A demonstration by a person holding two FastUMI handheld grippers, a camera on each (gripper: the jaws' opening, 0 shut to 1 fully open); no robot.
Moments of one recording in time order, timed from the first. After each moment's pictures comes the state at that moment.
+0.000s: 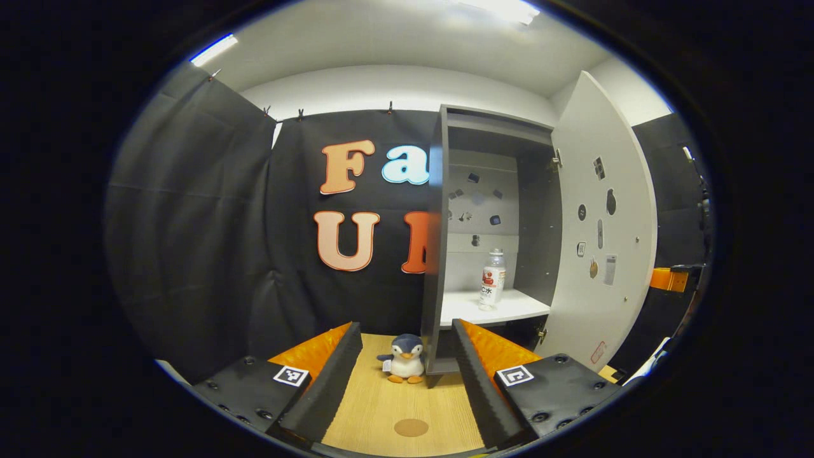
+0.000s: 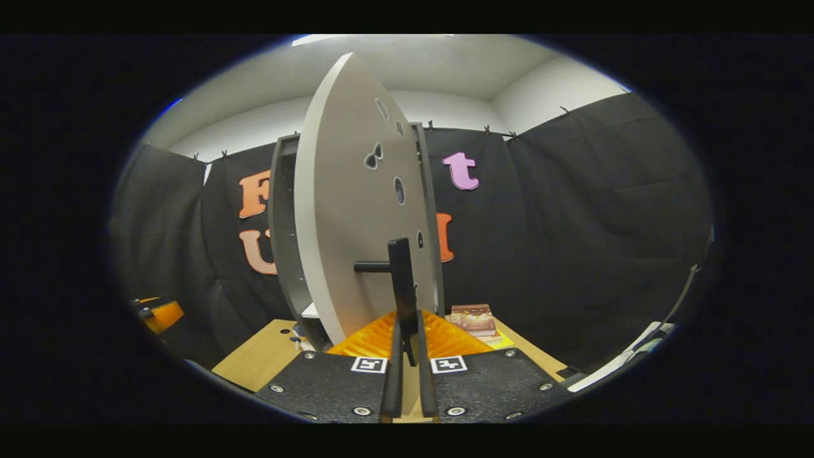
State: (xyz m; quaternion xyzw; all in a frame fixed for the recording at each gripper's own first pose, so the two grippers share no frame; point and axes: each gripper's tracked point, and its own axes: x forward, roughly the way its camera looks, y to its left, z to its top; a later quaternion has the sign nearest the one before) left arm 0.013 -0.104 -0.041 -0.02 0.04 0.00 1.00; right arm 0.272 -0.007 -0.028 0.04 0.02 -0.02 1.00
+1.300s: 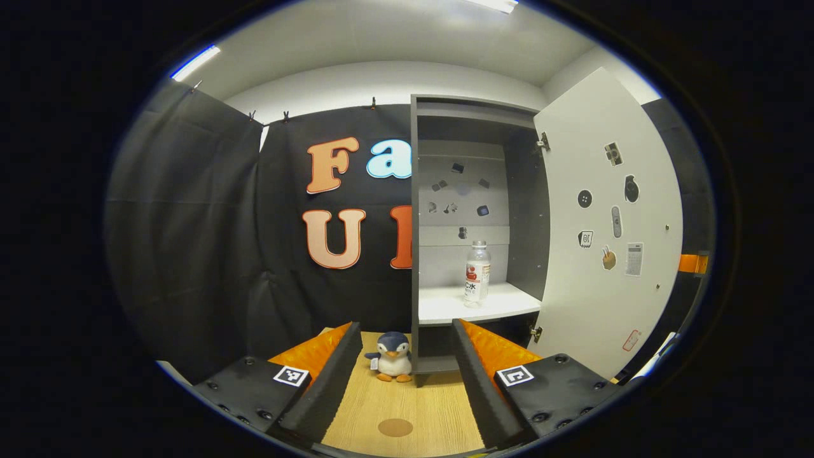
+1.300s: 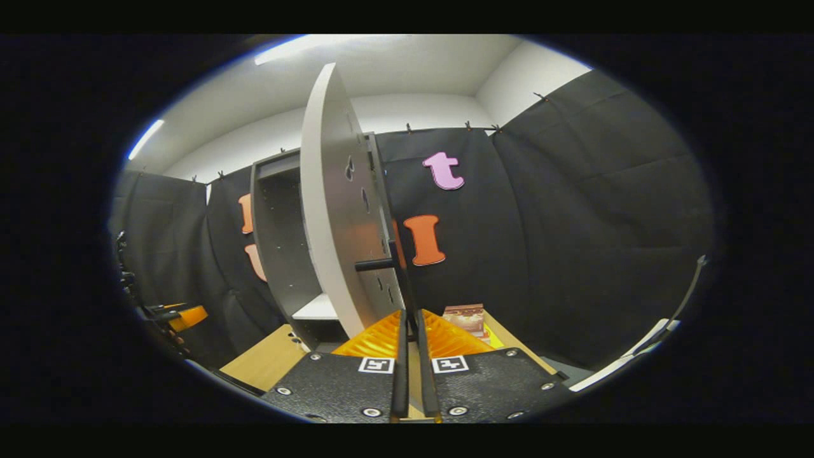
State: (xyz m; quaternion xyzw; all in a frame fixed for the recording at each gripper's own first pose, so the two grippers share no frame) left arm 0.043 -0.166 -0.051 0.00 0.06 0.00 1.00; right arm 0.264 -0.030 -0.023 0.08 0.01 0.00 1.00
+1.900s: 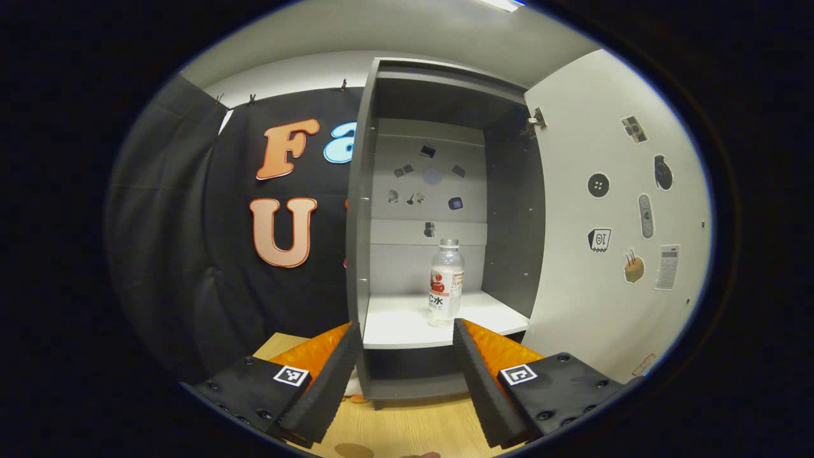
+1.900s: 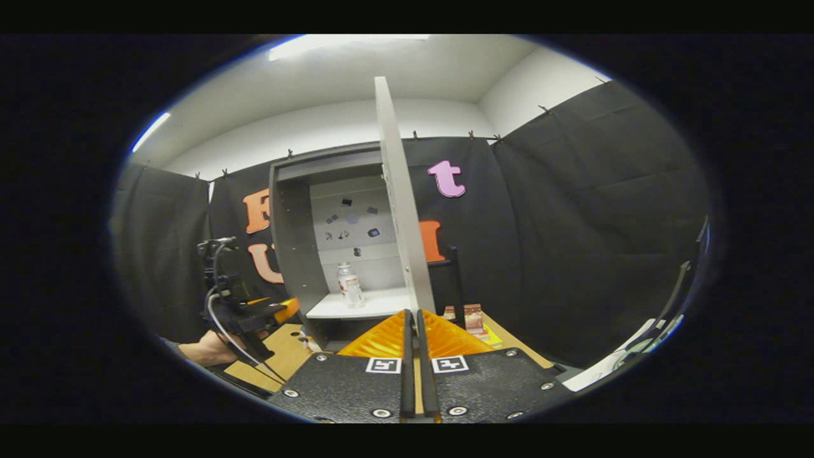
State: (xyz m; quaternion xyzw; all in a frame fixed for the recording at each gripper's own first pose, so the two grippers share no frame) left arm 0.194 -0.250 -0.088 -0.02 0.06 -0.07 1.00; right arm 0.253 -0.016 -0.014 0.07 -0.01 -0.02 1.00
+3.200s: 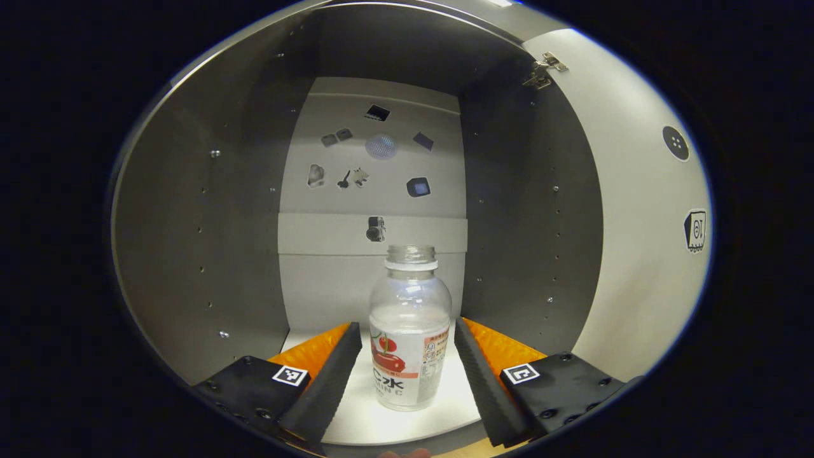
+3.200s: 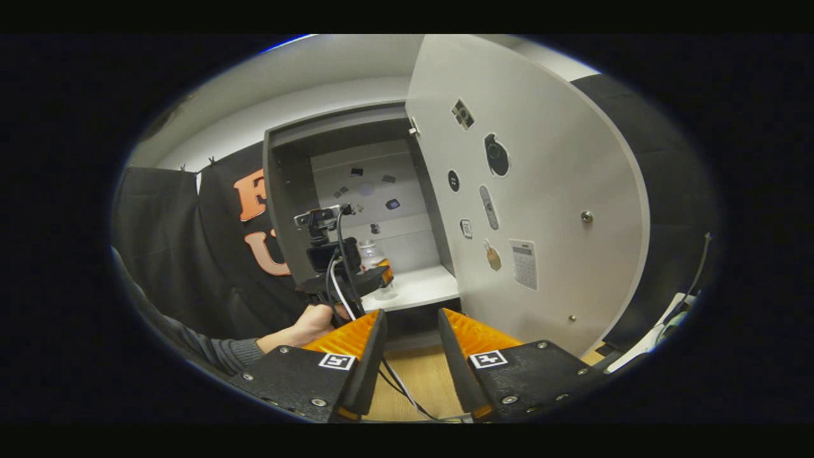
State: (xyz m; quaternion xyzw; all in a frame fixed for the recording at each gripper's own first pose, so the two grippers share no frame) left arm 0.415 -0.346 -0.125 -0.01 0.04 -0.16 0.99; right arm 0.274 0.022 -0.044 0.11 0.07 -0.02 0.99
